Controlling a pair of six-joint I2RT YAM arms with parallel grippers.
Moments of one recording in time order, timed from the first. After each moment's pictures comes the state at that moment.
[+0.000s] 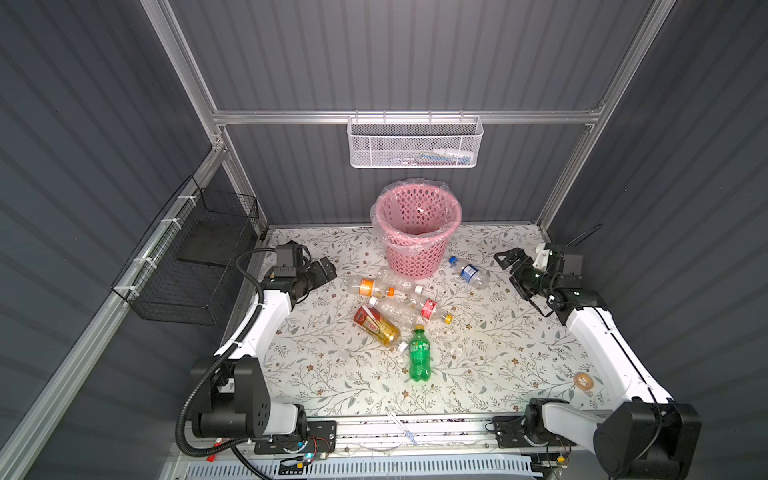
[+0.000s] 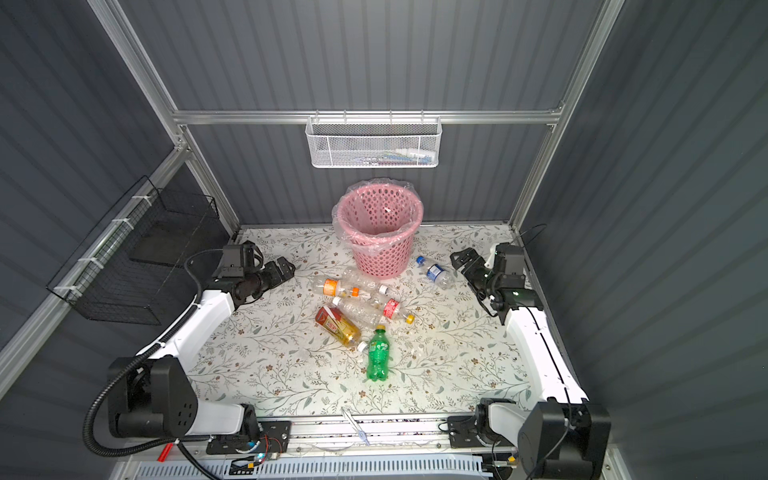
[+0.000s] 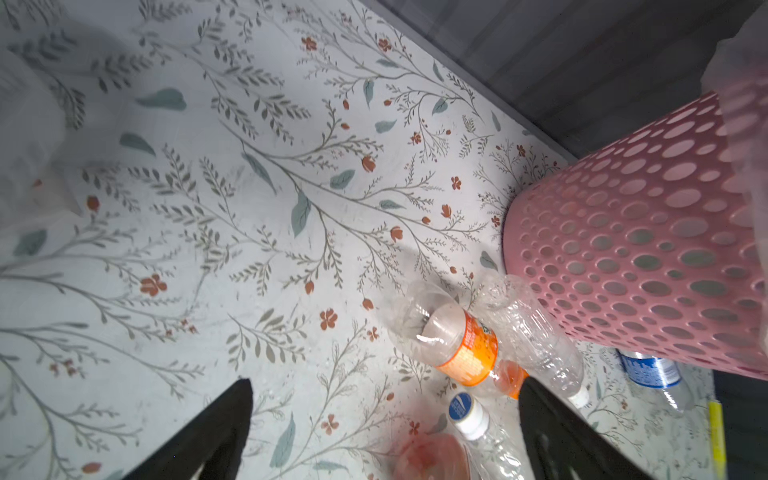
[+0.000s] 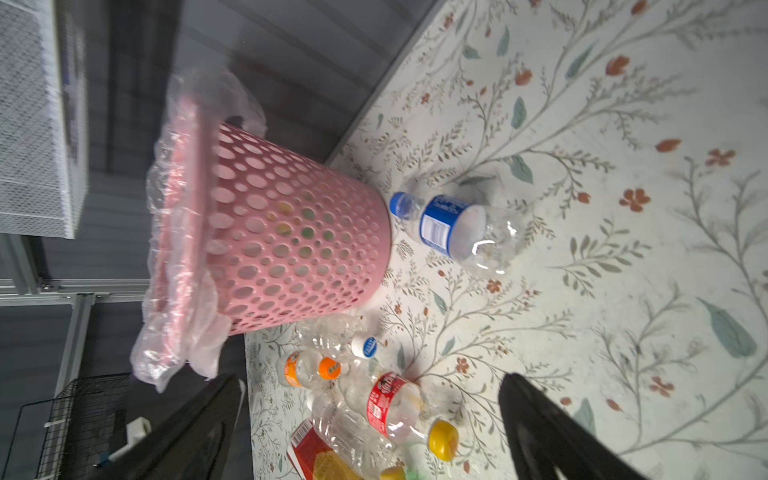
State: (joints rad) left arm -0.07 1.43 1.08 -0.42 0.13 -0.47; right arm -0.04 1.18 0.93 -0.37 -0.37 0.83
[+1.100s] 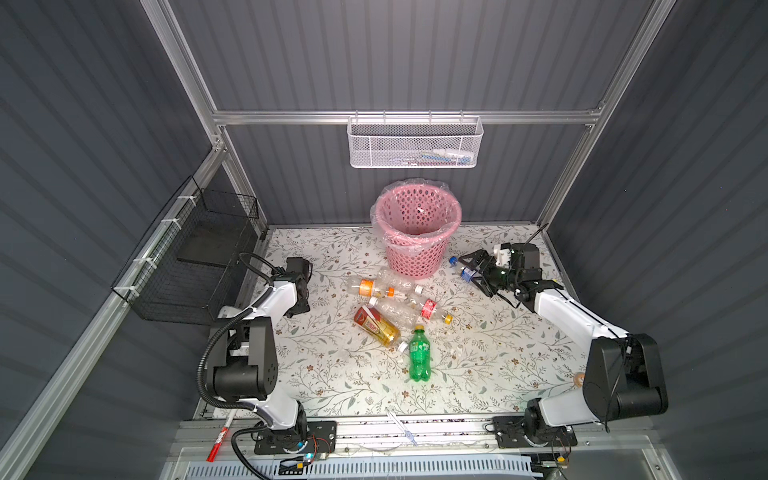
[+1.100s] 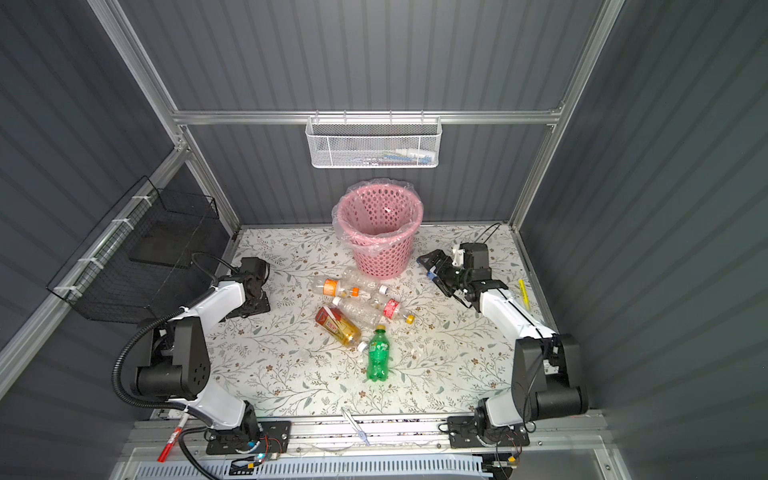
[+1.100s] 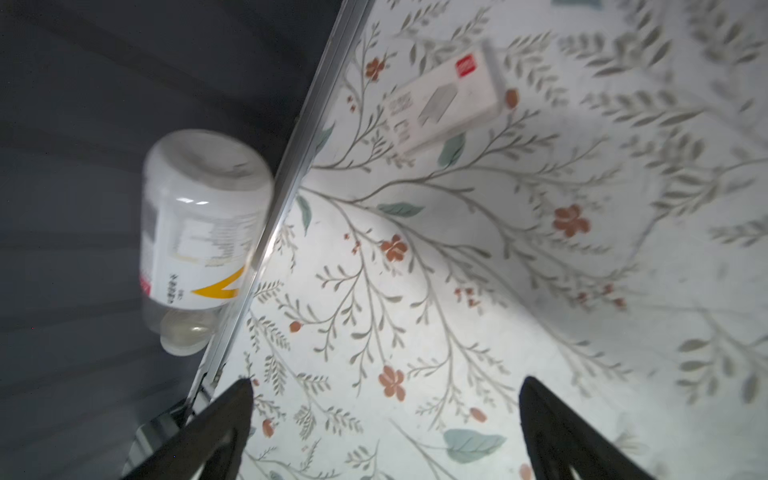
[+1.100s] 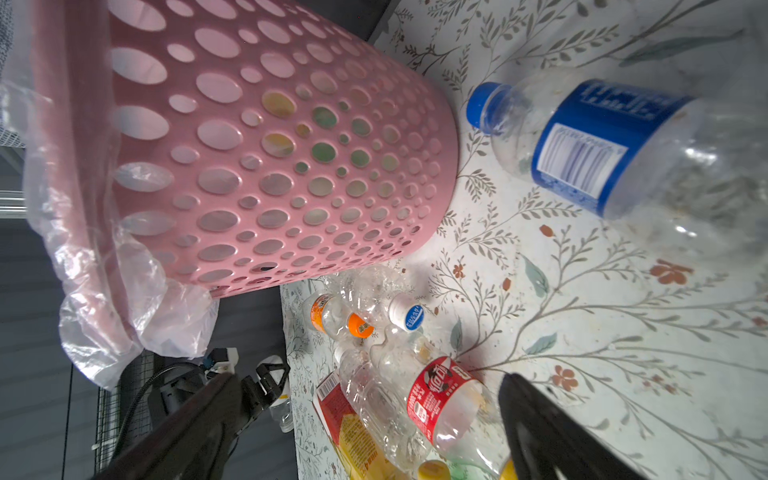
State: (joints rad) left arm -0.01 1.62 1.03 -0.73 -0.60 -0.33; right arm 0.12 1.47 0.92 -0.05 -0.56 0.93
